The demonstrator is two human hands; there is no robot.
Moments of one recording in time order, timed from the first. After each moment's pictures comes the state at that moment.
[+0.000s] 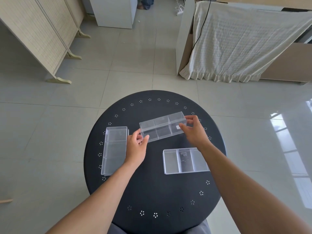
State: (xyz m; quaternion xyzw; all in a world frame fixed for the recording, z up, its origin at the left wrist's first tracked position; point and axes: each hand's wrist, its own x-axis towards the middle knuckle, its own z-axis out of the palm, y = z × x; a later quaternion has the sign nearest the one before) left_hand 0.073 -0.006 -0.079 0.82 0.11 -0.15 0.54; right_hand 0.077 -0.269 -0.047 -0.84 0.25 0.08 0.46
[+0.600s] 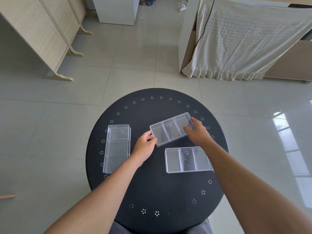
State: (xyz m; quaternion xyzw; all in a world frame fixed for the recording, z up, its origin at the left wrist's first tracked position) left_hand 0.079 -0.018 -0.074 0.77 0.11 -0.32 0.54; right_hand 0.081 -0.280 -0.066 -0.87 0.26 0.17 0.39
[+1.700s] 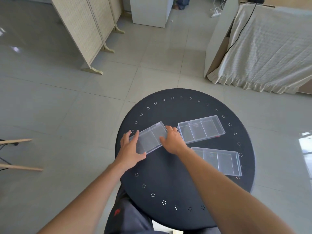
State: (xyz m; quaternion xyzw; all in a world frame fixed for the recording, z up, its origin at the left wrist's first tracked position) left_hand 0.040 0.152 -0.080 0.94 0.04 -0.21 0.28; right_hand 0.083 -0.072 -0.077 -0.91 0.08 0.25 0.32
